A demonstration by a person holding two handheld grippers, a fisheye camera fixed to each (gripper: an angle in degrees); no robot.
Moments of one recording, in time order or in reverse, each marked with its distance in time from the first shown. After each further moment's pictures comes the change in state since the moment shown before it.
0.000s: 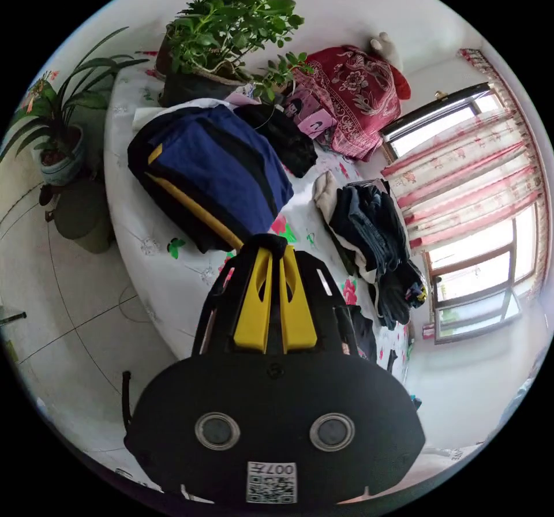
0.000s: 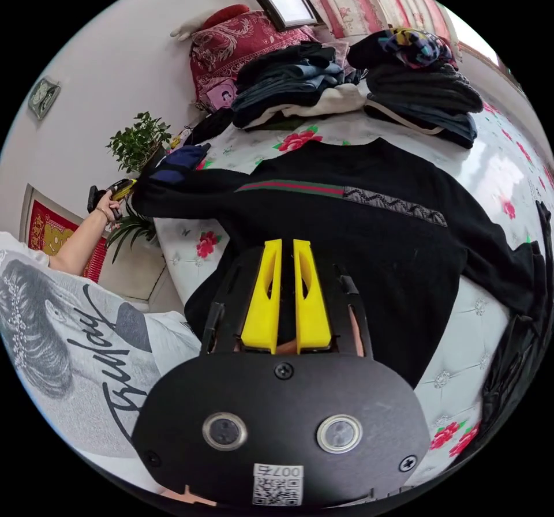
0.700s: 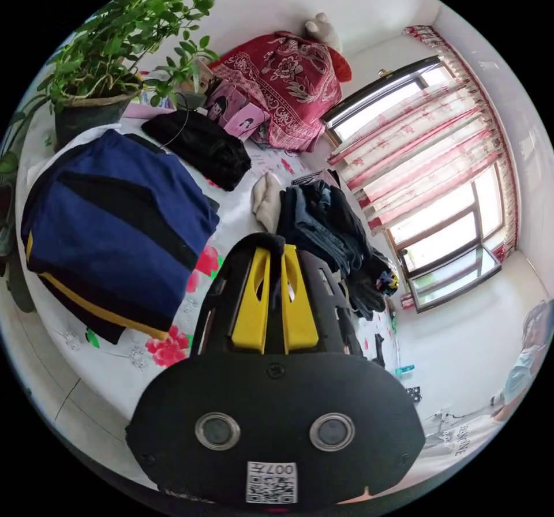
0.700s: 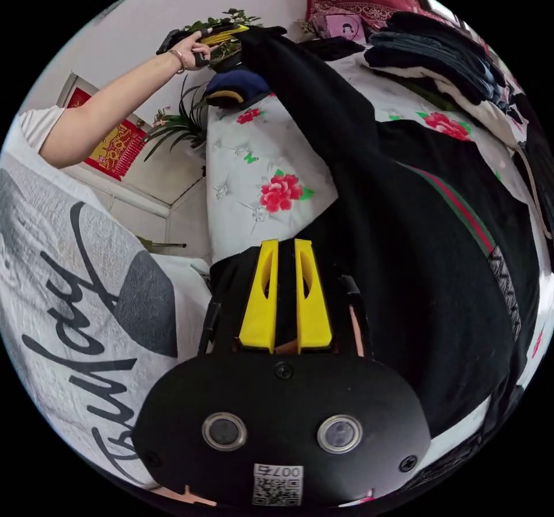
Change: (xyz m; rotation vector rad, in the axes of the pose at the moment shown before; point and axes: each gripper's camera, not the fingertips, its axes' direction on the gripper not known) left arm 0.104 -0.031 0.083 -0.007 0.179 0.259; right arm -0.103 -0.060 0.145 -0.308 -0.101 -0.404
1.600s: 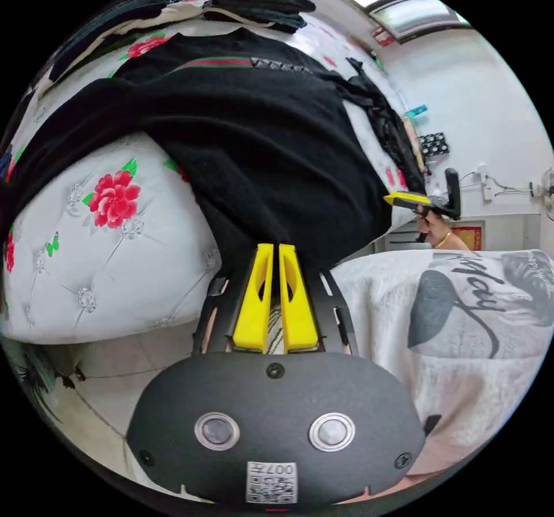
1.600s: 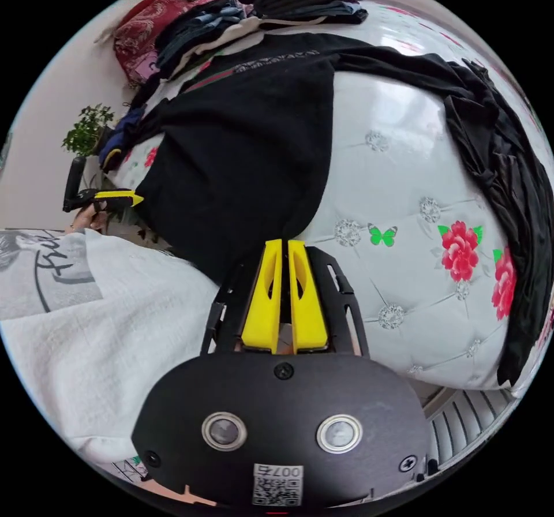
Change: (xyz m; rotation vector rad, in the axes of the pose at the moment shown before) left arm 0.191 0.414 0.138 -0.828 0.275 0.579; right arm 0.117 0.261 -0.199 0.179 0.099 0.651
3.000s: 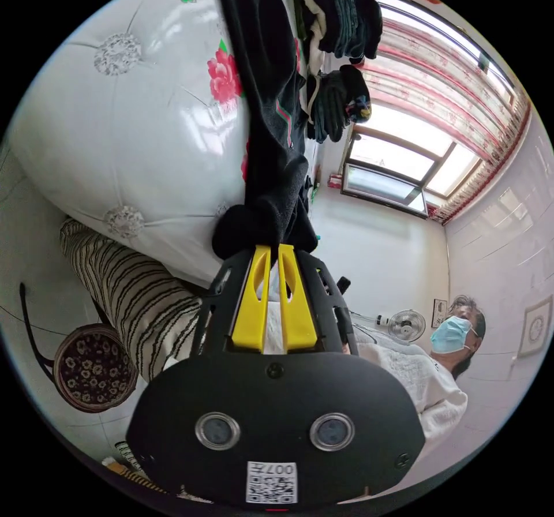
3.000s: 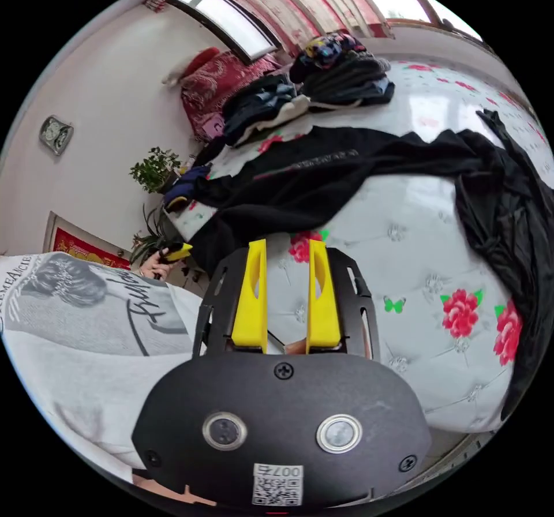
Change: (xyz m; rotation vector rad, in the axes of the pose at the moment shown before) left arm -0.309 0.057 -0.173 0.297 0.567 -0.561; right arm -0.084 0.015 -0.167 0.199 -0.161 -0.064
